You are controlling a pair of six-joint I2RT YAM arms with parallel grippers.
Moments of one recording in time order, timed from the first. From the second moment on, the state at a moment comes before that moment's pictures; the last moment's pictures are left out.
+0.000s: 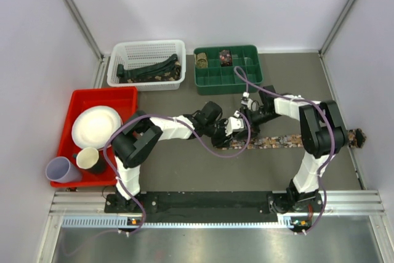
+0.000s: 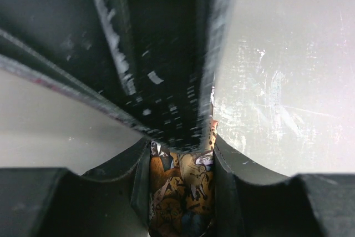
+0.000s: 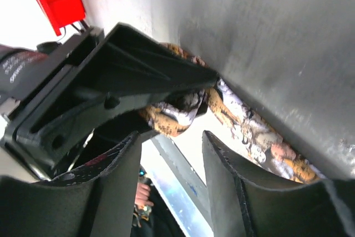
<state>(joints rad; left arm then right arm) -0.83 1.92 1.08 0.02 0.56 0.42 0.23 1.82 1.03 -0.63 -0.95 0.18</state>
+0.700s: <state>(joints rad) -0.81 1.86 1.00 0.06 0.58 0.38 0.25 1.89 1.02 -0.58 -0.83 0.18</state>
